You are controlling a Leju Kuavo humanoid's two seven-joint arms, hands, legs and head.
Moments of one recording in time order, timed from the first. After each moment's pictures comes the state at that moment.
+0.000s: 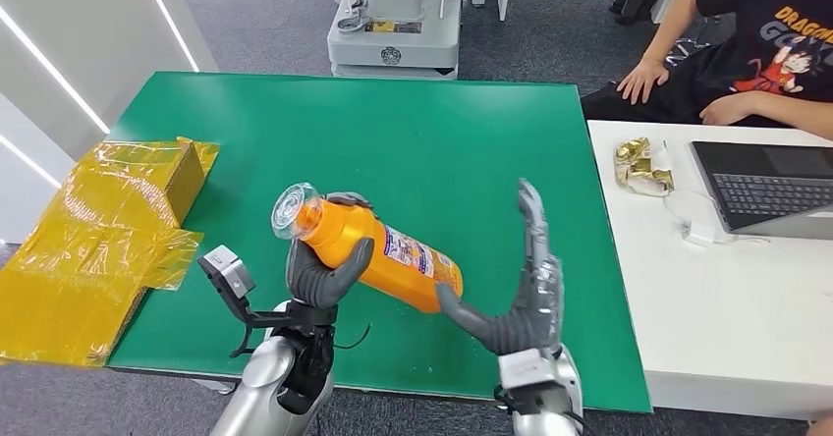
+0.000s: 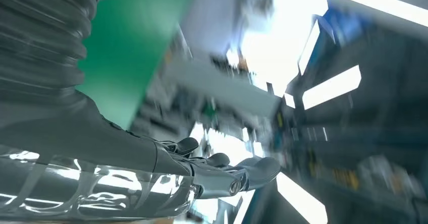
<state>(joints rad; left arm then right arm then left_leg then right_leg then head) -0.15 -0.20 -0.44 -1.49 0.33 -0.06 -0.52 -0.11 0.03 0.46 -1.53 0.32 -0.53 -0.59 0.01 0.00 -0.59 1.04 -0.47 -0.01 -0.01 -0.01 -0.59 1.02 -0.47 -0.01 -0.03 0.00</state>
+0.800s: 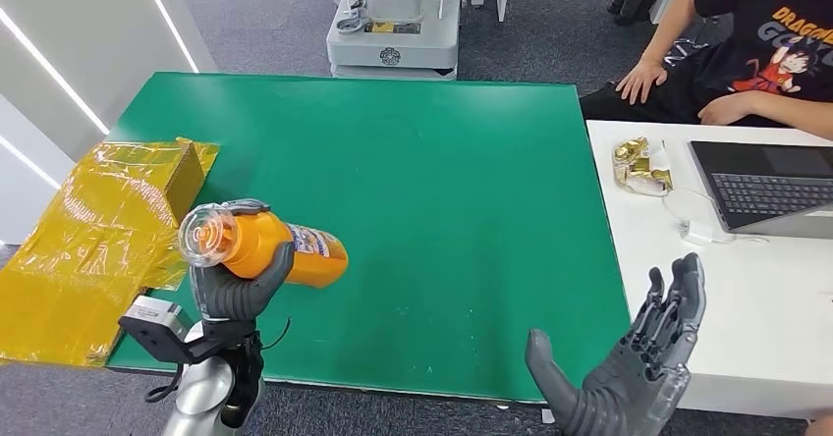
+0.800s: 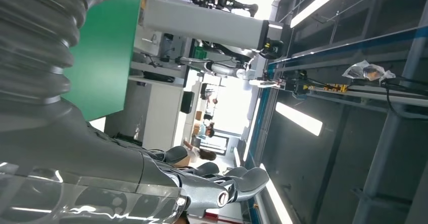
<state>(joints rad) -0.02 -0.09 -0.27 -1.67 0.02 0.16 -0.61 0.19 0.07 0.40 -1.85 0.32 -0.69 -0.66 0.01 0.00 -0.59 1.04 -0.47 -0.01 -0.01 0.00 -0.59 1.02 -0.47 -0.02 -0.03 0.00</state>
